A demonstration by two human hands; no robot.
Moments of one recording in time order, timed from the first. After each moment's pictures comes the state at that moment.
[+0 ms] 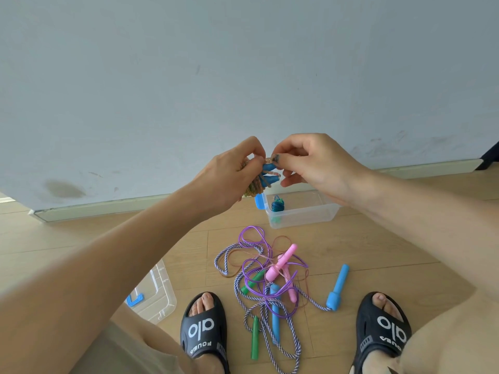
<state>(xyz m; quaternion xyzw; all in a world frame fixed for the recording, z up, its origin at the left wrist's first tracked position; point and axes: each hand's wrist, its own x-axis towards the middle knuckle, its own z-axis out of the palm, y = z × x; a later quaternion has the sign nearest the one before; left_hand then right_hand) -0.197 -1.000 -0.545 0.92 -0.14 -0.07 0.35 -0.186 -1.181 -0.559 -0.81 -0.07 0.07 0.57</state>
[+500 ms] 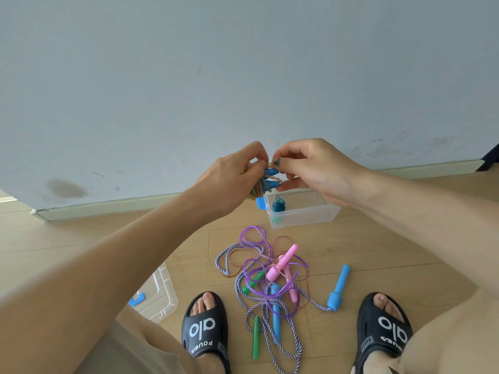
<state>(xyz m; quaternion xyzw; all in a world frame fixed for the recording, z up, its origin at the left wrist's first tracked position) -0.199 -0.999 -0.549 0.93 -0.13 -0.06 0.33 -0.189 -1.176 -0.557 -0.79 -0.06 0.12 0.60</state>
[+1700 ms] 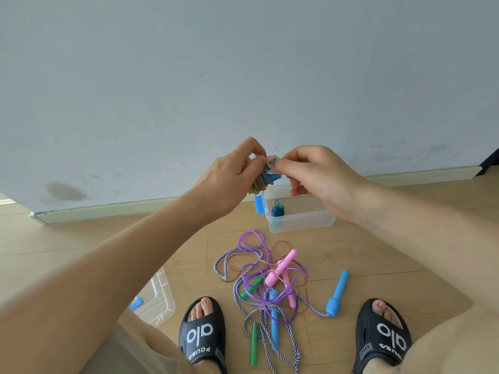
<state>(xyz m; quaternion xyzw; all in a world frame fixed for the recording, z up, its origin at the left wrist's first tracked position) -0.191 -0.999 -0.551 0.91 -0.15 -0.02 0.39 -0.192 -1.176 -0.560 -0.80 0.02 0.08 0.59</state>
